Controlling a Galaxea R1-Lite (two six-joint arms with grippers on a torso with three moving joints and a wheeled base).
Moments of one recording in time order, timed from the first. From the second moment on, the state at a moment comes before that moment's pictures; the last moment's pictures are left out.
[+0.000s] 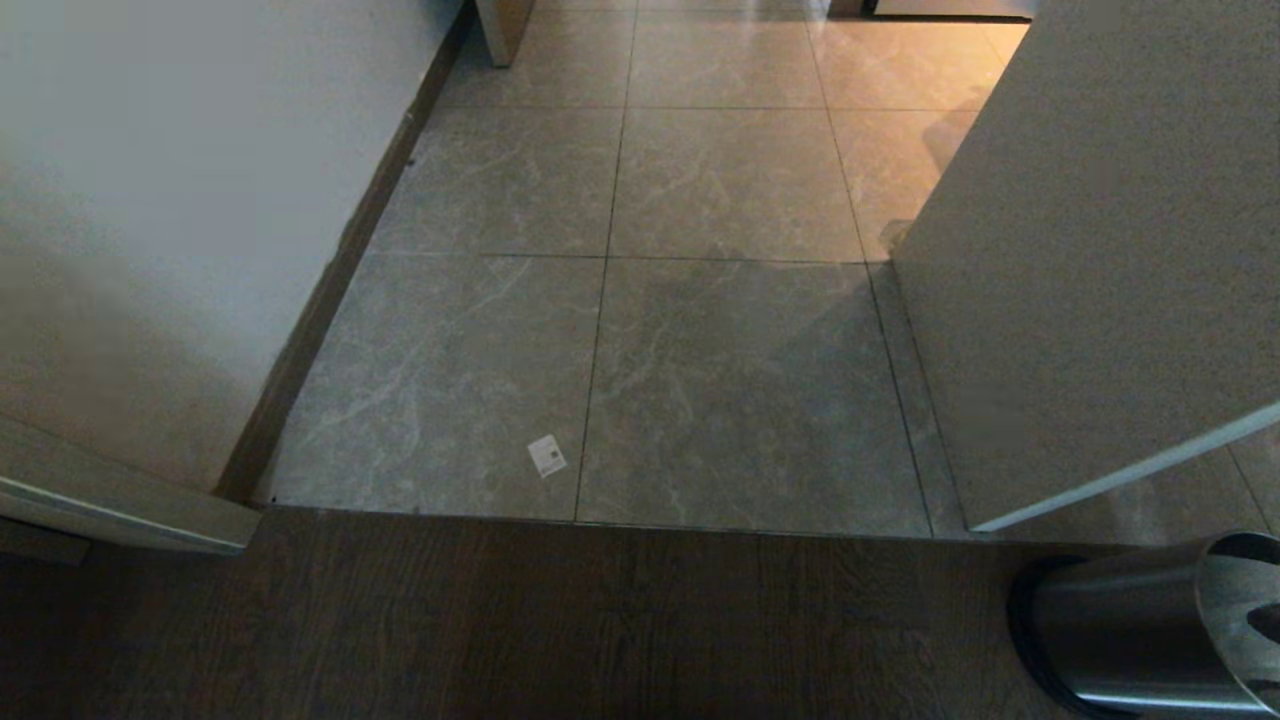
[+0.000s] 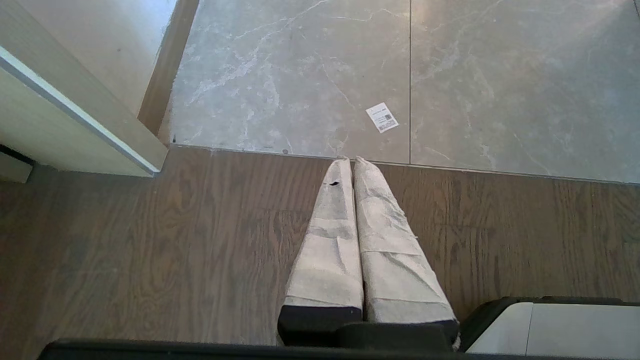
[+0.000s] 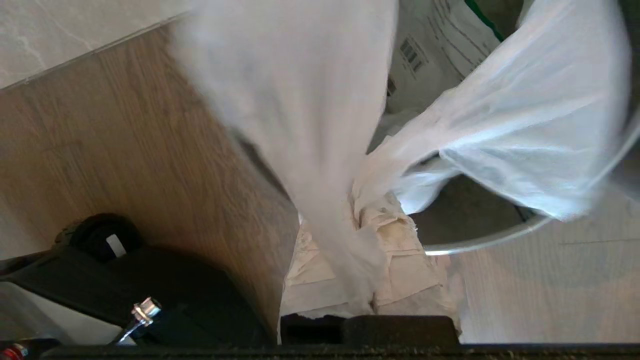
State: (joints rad) left arm 0.00 0.00 0.00 0.01 0.00 0.00; right arm -1.21 2.19 -0.89 -0.04 0.87 -0.76
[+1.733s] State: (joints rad) left arm 0.00 0.00 0.00 0.01 0.00 0.00; right arm -0.63 0.72 -0.85 0.80 0.74 -0.58
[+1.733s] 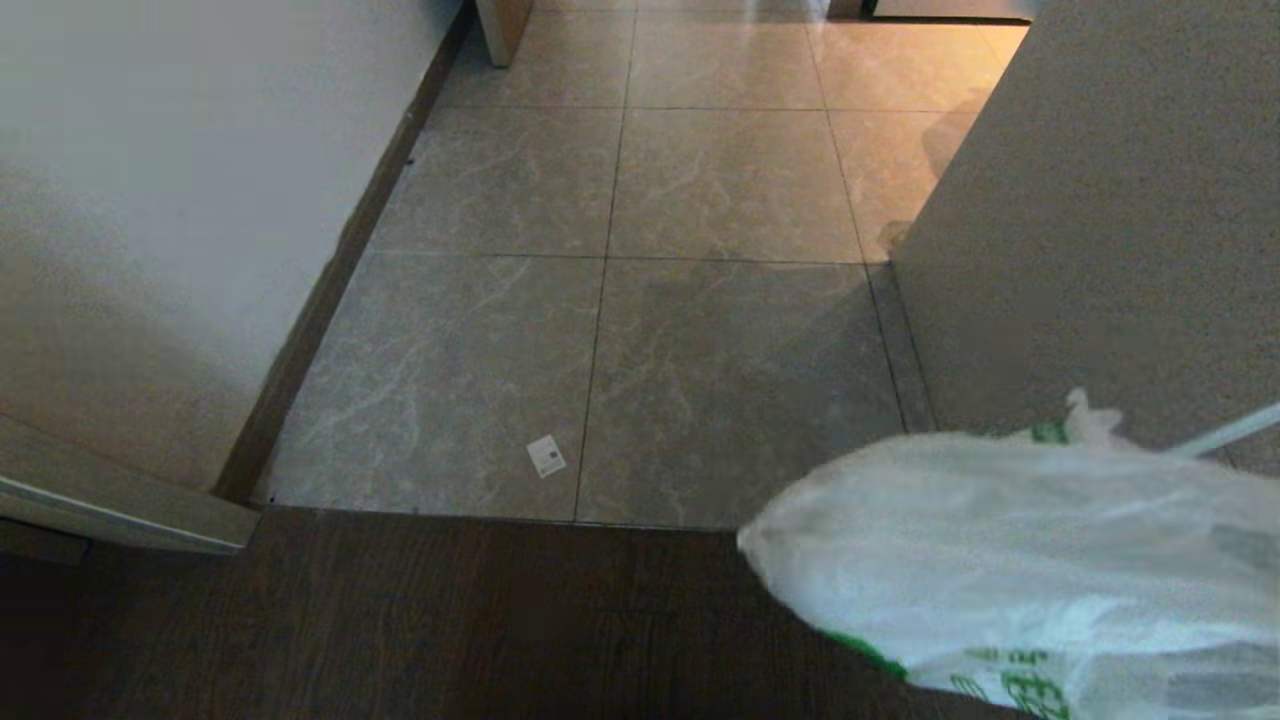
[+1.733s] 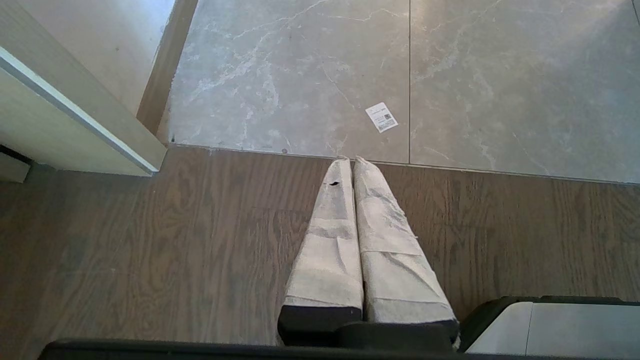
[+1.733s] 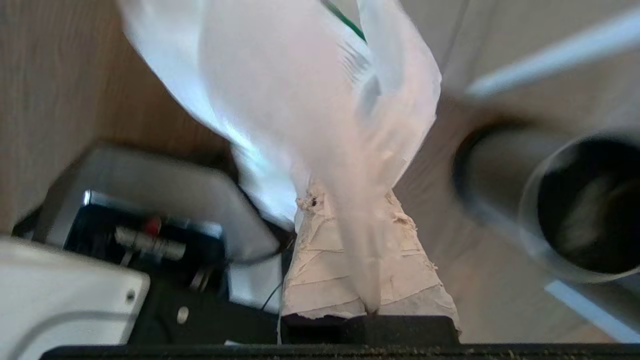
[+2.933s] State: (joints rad) left arm 0.00 0.00 0.00 0.01 0.00 0.00; right arm -0.01 0.00 0.00 -0.01 0.01 -0.02
